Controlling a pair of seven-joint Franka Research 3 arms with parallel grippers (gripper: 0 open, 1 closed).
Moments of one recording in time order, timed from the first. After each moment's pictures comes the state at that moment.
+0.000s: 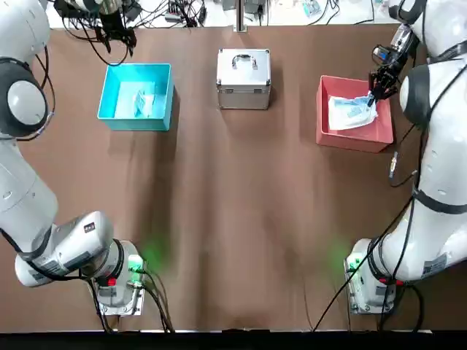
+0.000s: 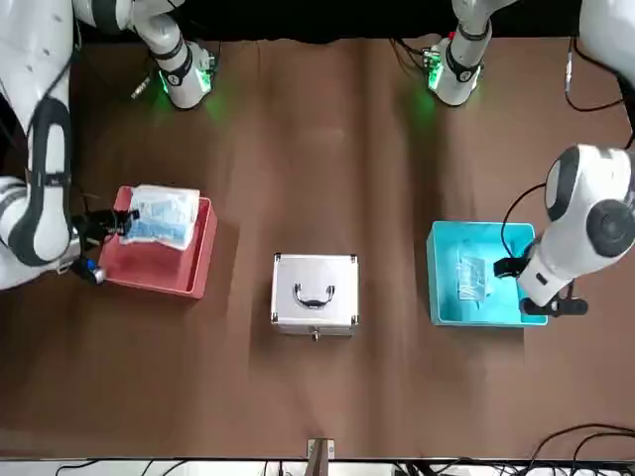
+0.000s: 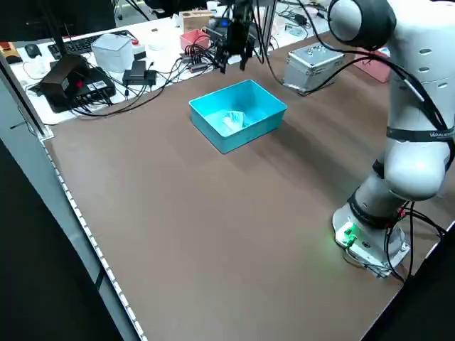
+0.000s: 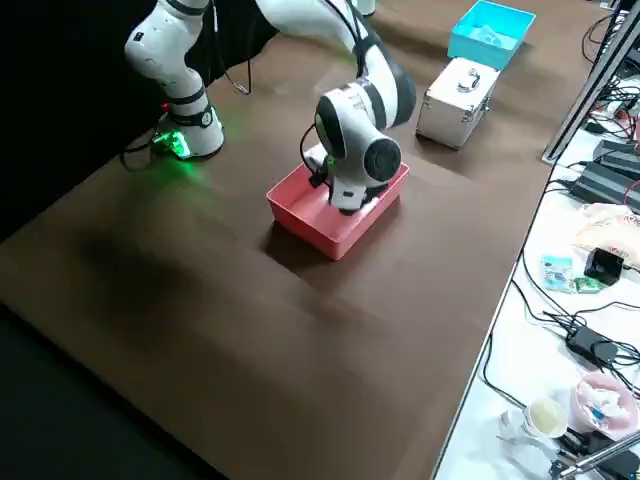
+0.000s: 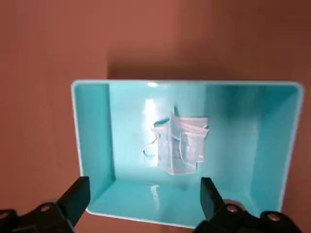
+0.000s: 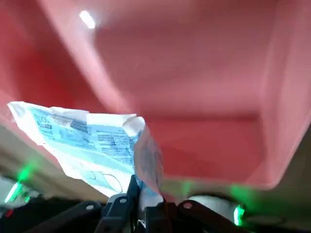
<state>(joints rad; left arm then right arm) 0.37 0.41 -0.54 -1.59 0.37 1.85 -0.23 0.27 0.67 -0.63 -1.59 0.52 1.39 -0.22</state>
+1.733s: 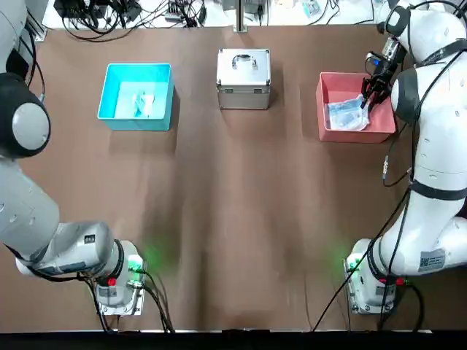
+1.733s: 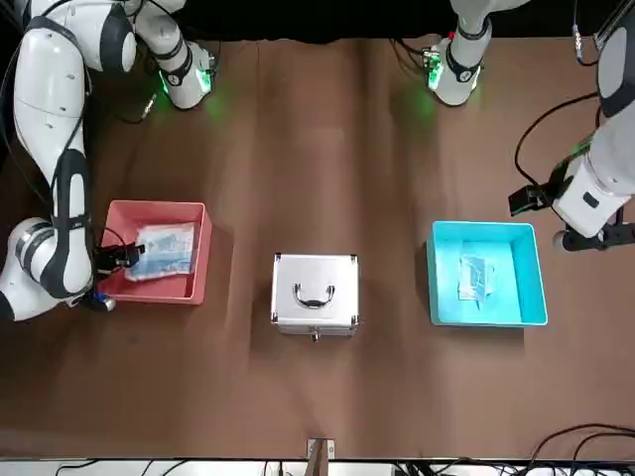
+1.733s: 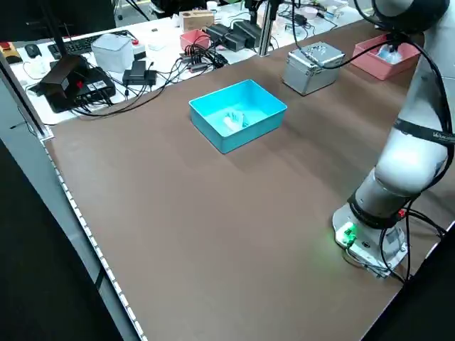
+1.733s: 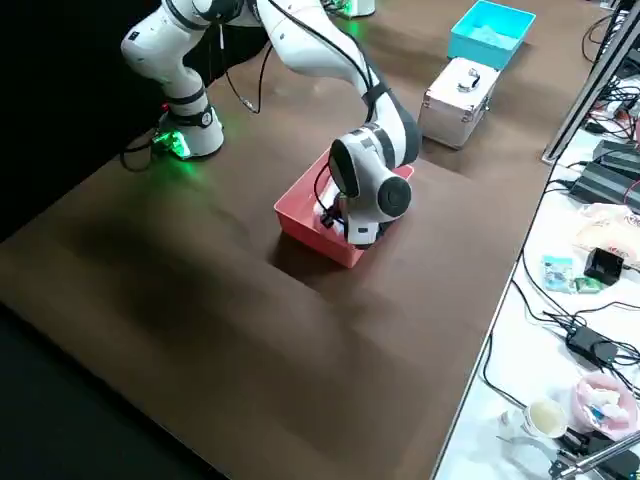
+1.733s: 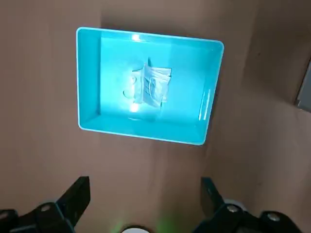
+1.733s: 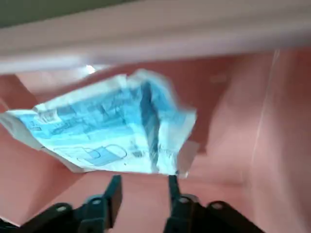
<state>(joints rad) 0.07 0.21 -0.24 -1.40 0.08 1.45 -0.24 0.15 0.81 -0.50 -1.47 0.49 1.49 -0.33</state>
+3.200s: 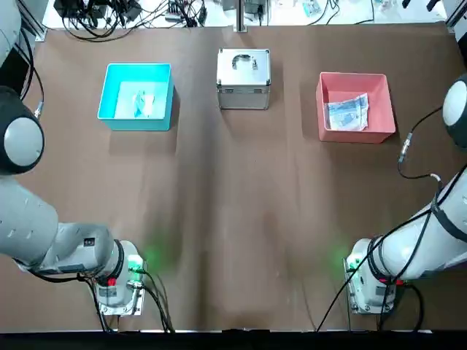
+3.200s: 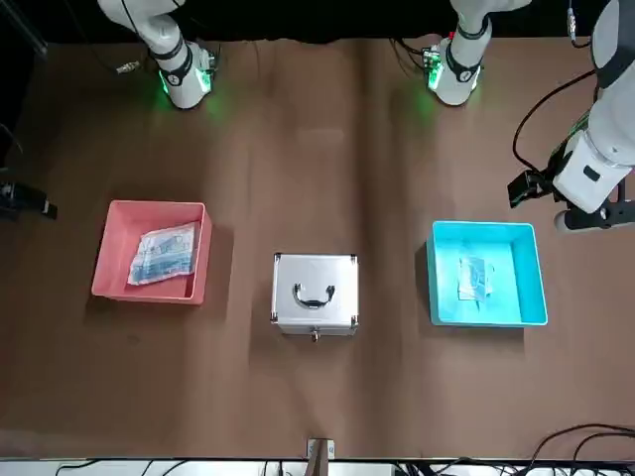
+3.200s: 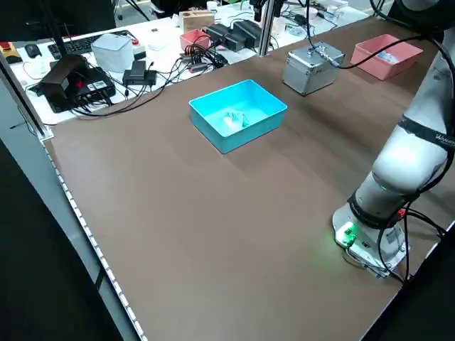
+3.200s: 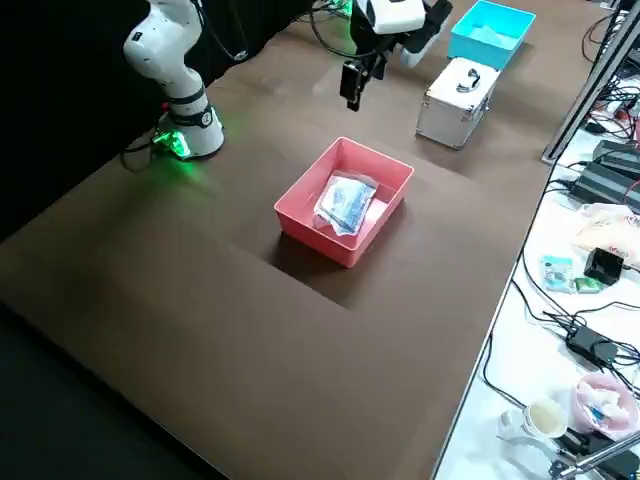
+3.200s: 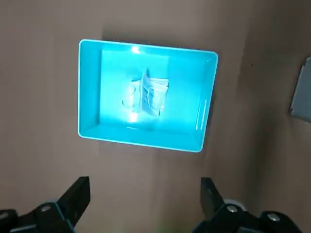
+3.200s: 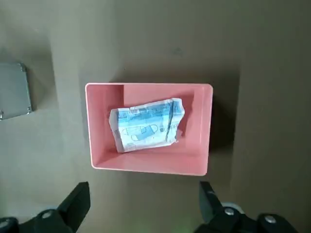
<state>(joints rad) 0.04 0.11 -0.20 -1.52 0.07 1.56 -0.23 0.24 0.24 -0.50 -1.33 0.22 1.42 -0.21</state>
